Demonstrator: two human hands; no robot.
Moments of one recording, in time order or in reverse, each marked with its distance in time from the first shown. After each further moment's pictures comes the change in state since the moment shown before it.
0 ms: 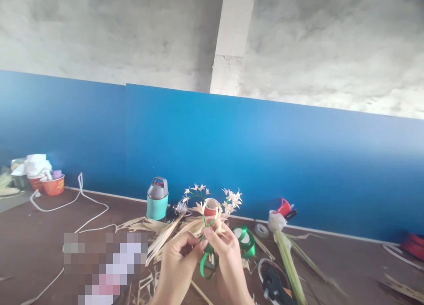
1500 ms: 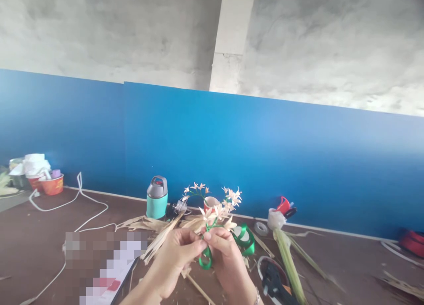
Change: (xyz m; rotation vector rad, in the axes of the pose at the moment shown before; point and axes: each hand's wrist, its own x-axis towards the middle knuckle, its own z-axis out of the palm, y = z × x) left_hand 0.011 0.021 -0.012 -0.287 -0.266 -0.413; right_hand 0.005 0.001 -0.007 0.278 -0.150 0.233
